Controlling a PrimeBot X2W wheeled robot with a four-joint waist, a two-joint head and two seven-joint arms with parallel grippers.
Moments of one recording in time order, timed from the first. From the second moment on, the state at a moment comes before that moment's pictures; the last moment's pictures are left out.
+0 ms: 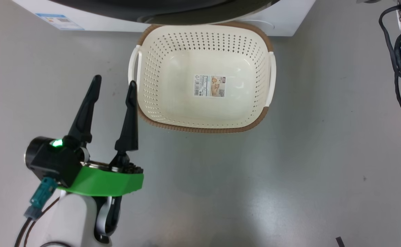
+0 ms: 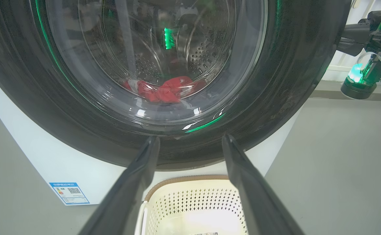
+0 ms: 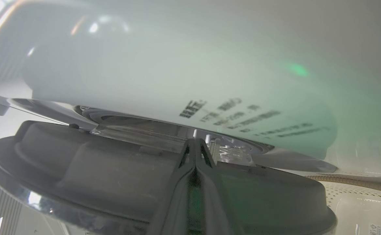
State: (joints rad) left arm -0.42 0.03 -0.13 0.07 -0.23 -0.05 -0.25; right arm -1.28 -0.21 0.23 0.70 1.61 0.13 0.56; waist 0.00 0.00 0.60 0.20
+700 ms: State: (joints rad) left arm -0.42 0.03 -0.12 0.08 -0.21 -0.05 -0.25; right arm -1.20 -0.17 0.25 0.65 1.63 0.12 0.73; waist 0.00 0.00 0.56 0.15
